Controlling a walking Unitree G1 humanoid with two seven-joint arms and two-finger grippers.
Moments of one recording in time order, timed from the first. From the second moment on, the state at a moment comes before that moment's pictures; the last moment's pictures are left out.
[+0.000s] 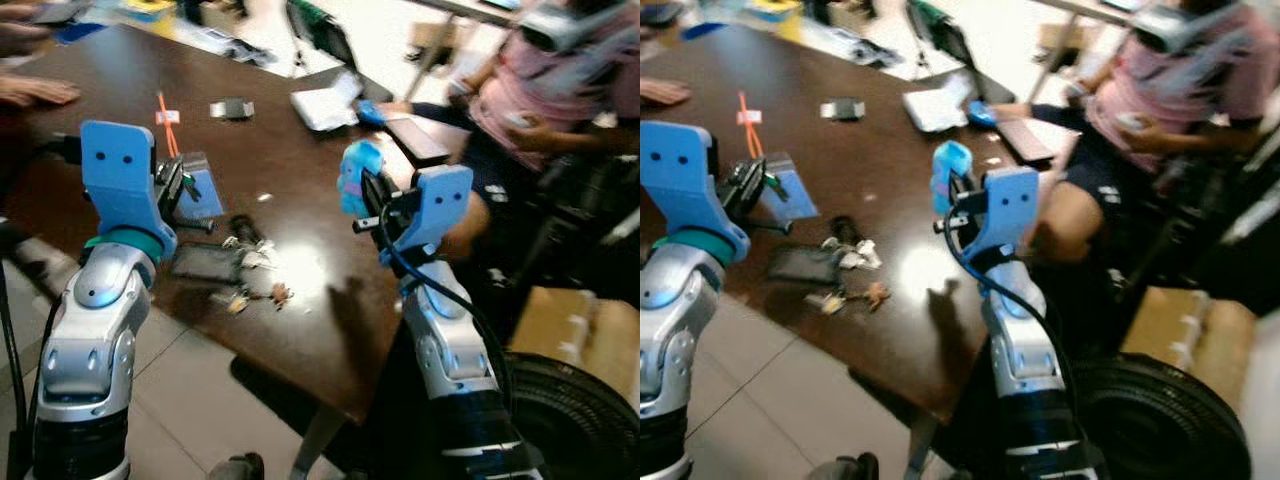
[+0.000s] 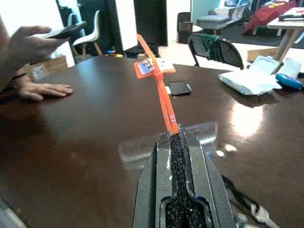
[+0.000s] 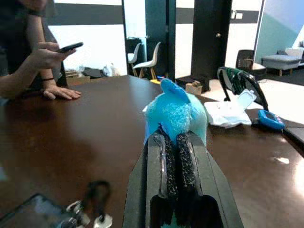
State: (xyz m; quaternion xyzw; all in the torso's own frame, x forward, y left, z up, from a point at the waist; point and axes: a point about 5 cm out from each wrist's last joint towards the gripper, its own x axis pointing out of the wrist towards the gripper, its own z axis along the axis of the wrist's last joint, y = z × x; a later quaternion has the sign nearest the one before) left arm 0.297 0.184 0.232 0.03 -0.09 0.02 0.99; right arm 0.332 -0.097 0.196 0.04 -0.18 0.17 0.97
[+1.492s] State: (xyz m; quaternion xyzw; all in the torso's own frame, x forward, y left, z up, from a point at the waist) left arm 0.298 0.184 0.231 0.04 -0.09 0.02 0.99; right arm 0.331 -0.091 0.194 -0.02 -0.20 0.18 0.96
